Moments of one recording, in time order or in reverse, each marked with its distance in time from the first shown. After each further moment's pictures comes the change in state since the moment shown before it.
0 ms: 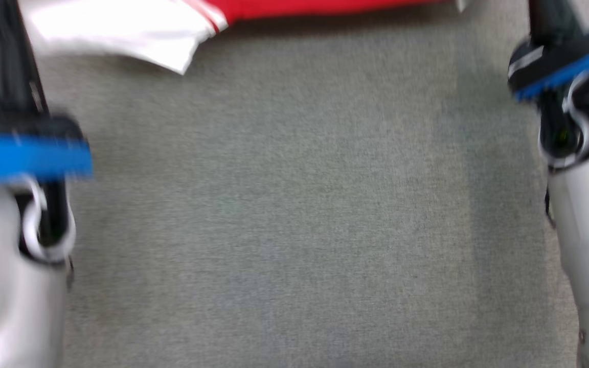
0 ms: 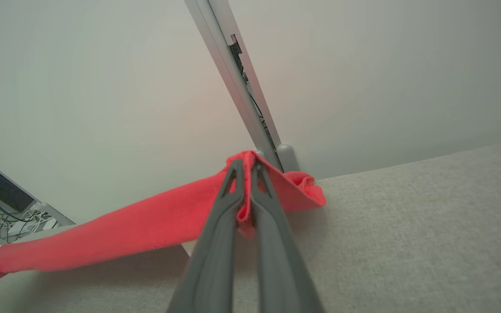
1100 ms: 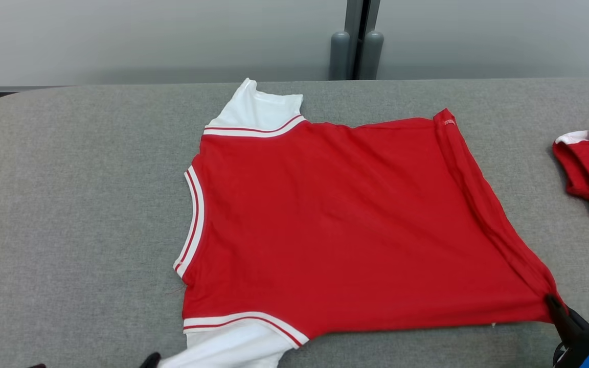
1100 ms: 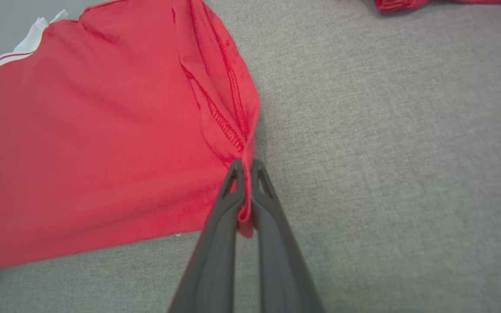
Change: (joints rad) left arm 1.090 0.095 -0.043 -0.591 -0.431 0.186 0.613; right arm 1.054 0.139 -0.391 -0.663 -0.203 0.000 0.613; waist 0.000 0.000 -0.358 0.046
